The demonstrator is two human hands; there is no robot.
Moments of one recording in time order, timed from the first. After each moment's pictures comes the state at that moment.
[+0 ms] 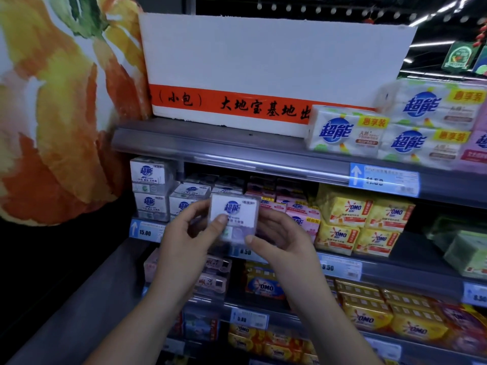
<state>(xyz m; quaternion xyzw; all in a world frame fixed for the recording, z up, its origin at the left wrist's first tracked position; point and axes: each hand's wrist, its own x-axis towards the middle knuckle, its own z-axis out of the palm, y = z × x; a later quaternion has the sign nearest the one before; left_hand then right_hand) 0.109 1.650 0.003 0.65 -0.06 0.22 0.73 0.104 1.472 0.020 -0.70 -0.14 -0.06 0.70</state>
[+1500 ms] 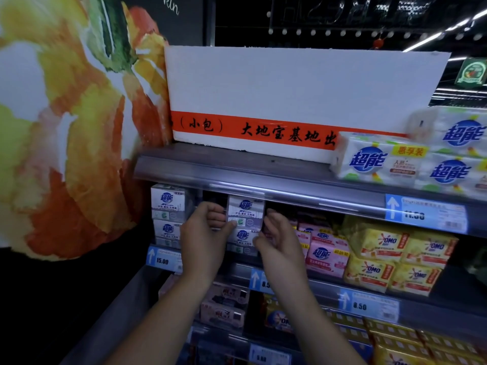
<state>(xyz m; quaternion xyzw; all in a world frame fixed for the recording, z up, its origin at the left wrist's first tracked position) 0.191 1.673 0.014 0.77 0.04 0.37 0.52 0.167 1.529 0.023 -0.72 -0.10 -0.09 0.69</state>
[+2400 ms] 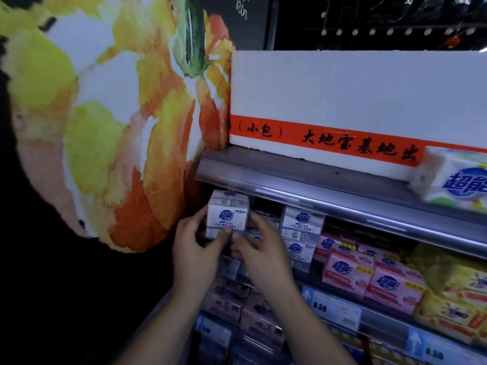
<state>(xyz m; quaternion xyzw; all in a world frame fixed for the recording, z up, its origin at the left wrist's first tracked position) 0.156 1.761 -0.001 0.72 0.09 0.46 0.52 0.181 1.636 0.022 -0.70 -0.21 -0.01 0.68</state>
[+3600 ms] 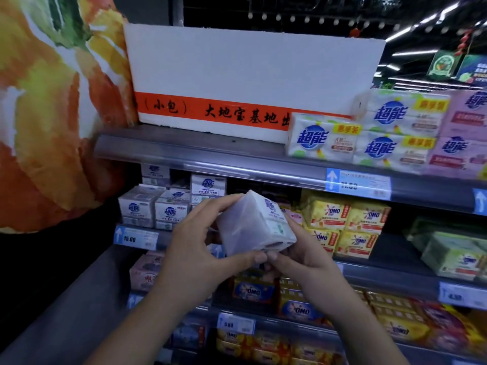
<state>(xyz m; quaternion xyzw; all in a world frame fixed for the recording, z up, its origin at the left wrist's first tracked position) 0.080 1.616 0.042 0.78 -0.22 0.30 0.50 0.103 1.404 0.028 -0.69 -0.28 0.03 0.67</state>
